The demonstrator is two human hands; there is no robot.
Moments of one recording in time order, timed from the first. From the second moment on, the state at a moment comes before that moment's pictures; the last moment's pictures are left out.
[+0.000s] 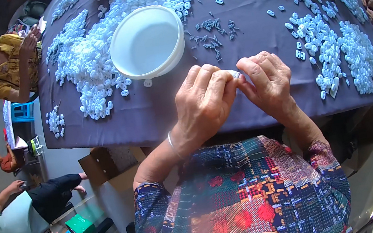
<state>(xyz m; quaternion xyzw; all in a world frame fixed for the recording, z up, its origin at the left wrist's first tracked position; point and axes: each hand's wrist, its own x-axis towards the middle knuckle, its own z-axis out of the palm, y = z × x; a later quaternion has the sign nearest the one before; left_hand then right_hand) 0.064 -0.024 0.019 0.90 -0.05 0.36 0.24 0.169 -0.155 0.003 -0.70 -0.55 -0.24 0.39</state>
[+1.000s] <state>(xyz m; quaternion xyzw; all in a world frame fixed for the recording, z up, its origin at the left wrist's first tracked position) 0.121 -0.009 0.041 0.95 0.01 -0.06 0.30 0.193 -0.162 0.002 -0.73 -0.55 -0.35 0.24</state>
